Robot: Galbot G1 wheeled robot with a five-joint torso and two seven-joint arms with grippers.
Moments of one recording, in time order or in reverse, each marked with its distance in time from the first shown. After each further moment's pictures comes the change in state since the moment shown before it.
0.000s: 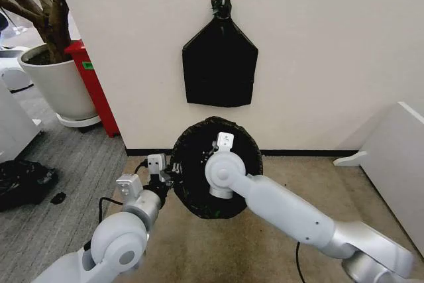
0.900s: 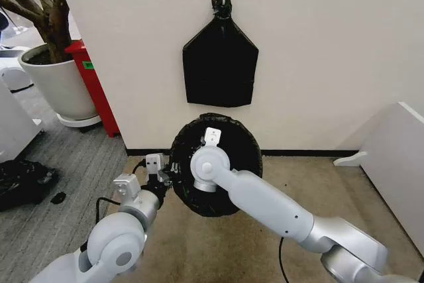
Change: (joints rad) left arm 0.001 0.006 -0.009 -0.013 -0.009 0.001 -0.003; right arm 0.014 0.042 -0.003 -0.024 0.010 0.013 0.011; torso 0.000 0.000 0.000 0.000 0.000
